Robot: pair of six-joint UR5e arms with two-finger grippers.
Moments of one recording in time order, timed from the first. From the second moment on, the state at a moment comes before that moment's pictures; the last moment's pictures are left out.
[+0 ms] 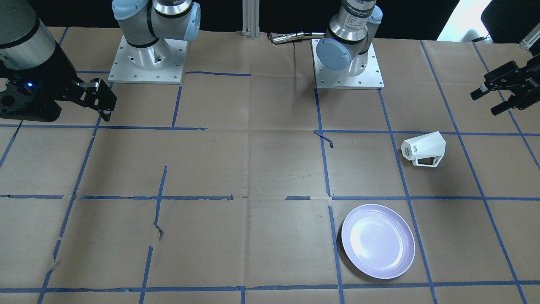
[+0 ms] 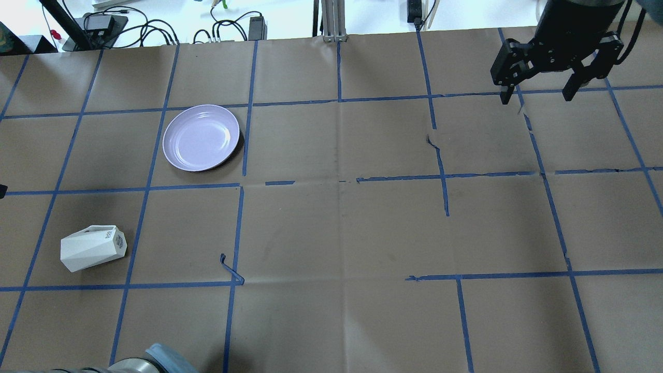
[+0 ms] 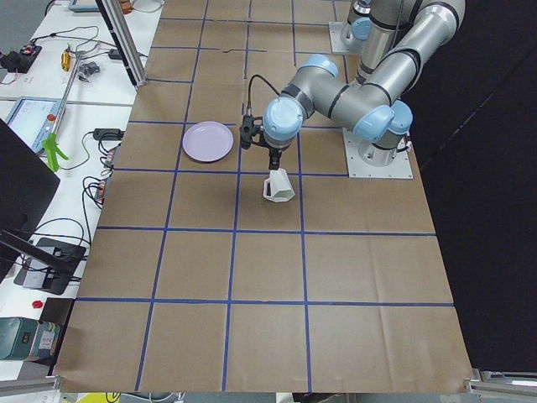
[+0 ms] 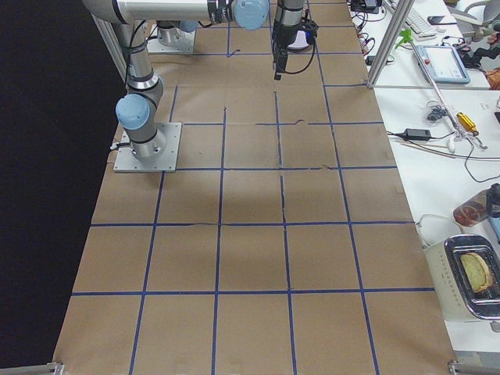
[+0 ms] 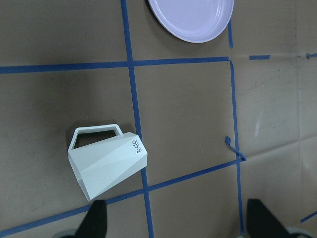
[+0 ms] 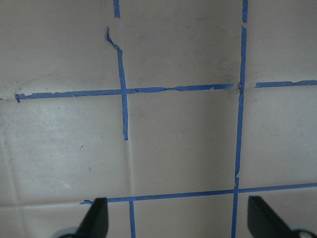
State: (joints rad) left arm -0.61 -1.68 -1.64 -1.86 1.25 1.16; right arm 1.47 -1.48 1.43 -1.44 -1.64 -0.06
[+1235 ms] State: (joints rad) left arm -0.43 -2.16 -1.64 -2.03 1.01 1.54; right arm 1.47 -1.48 1.43 -1.44 -1.64 -0.06
